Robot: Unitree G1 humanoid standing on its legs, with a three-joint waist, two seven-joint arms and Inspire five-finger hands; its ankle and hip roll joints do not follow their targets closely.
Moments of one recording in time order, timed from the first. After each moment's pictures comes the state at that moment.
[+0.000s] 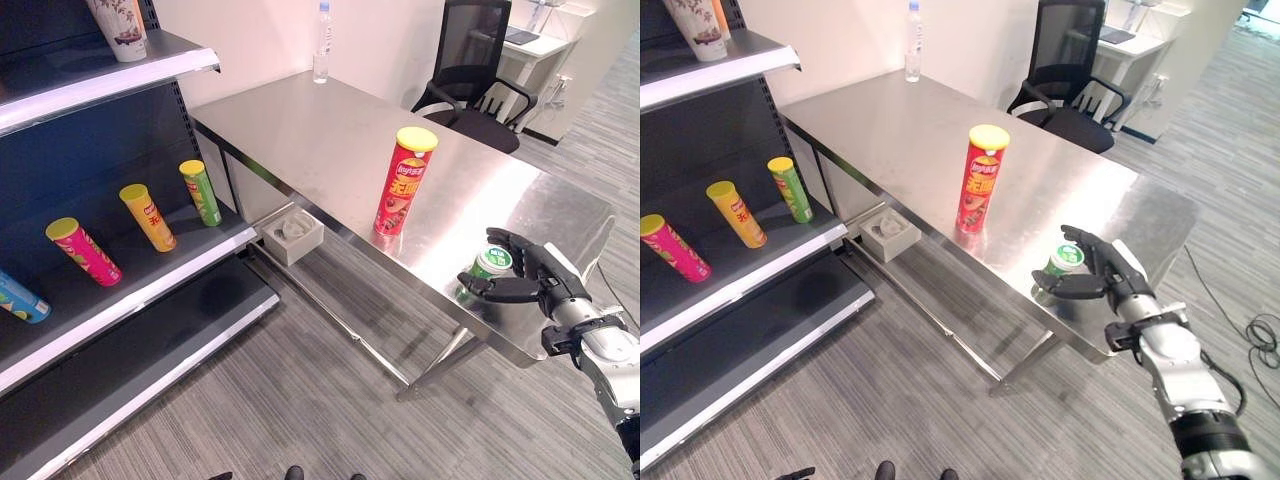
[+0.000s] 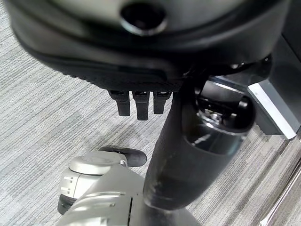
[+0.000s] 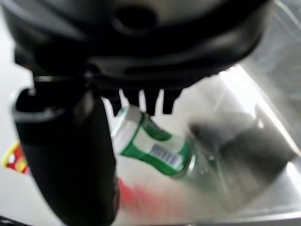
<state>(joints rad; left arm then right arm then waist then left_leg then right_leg) 0.08 0.25 -0.03 1.27 -0.15 -0.10 -0.10 -0.18 -0.88 0.05 0.39 0.39 -0.14 0.16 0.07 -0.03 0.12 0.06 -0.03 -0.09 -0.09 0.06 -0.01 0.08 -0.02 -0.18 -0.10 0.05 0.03</state>
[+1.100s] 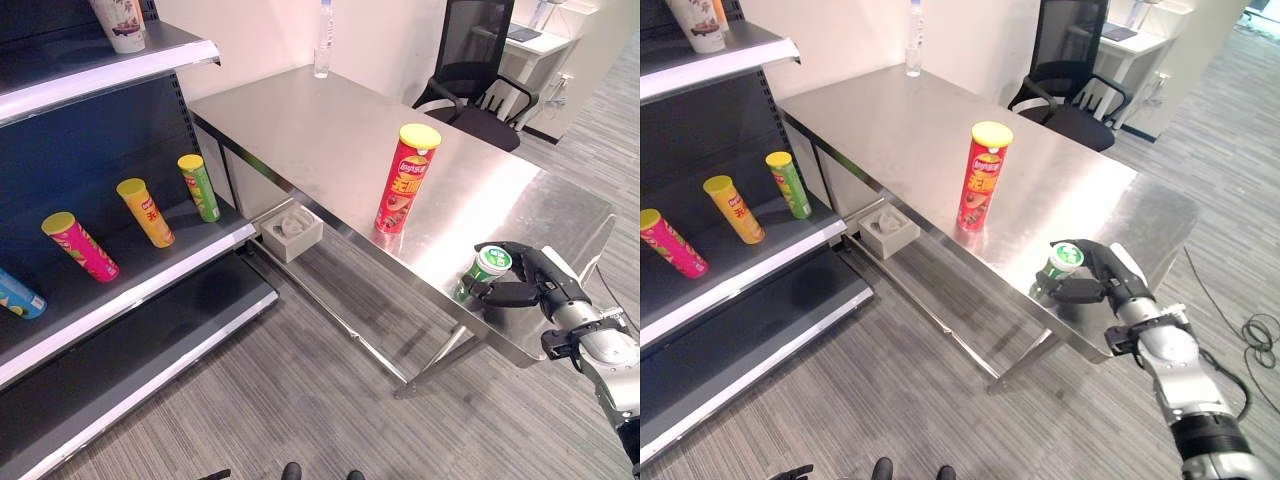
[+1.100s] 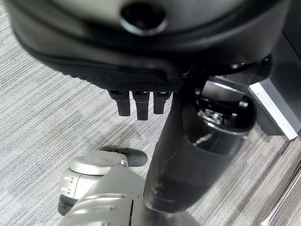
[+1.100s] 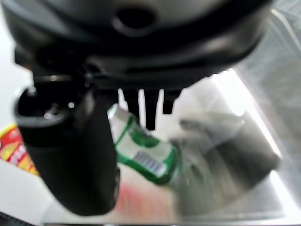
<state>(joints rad) 0.08 0.26 -0.03 1.27 -0.14 -0.10 -0.10 -0.18 -0.88 0.05 0.38 0.30 -0.14 0.14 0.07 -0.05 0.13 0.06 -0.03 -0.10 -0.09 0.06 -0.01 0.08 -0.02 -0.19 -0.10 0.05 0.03</state>
